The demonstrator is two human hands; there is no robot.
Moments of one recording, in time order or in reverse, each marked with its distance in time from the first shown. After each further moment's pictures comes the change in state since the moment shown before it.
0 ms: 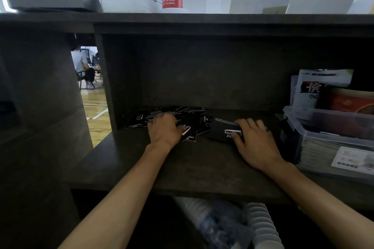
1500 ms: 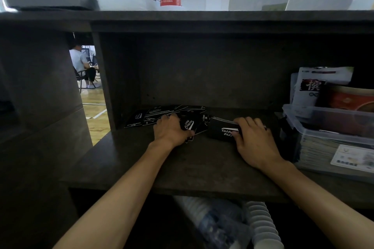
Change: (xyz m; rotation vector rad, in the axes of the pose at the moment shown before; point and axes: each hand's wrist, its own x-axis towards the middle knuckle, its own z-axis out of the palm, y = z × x) left_hand 0.005 0.008 0.011 0.063 -0.181 0.010; right_hand -0.001 -0.001 0.000 -0.008 0.016 -0.008
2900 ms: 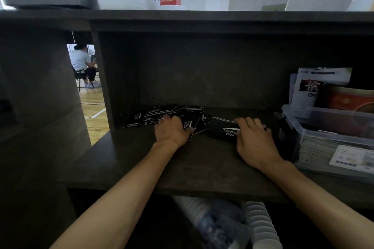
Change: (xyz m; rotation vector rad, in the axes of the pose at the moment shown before) left_hand -0.003 0.009 0.003 0.107 0.008 -0.040; right_hand -0.001 0.000 -0.002 -0.030 -0.032 0.007
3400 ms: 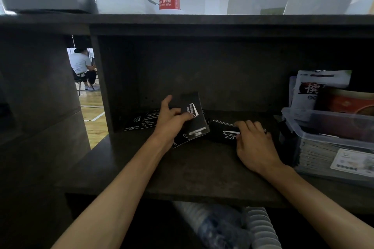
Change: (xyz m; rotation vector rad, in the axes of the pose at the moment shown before) left_hand 0.012 -0.004 -0.009 -1.419 -0.072 0.044; right_hand 0.001 0.001 0.001 0.016 0.020 0.019
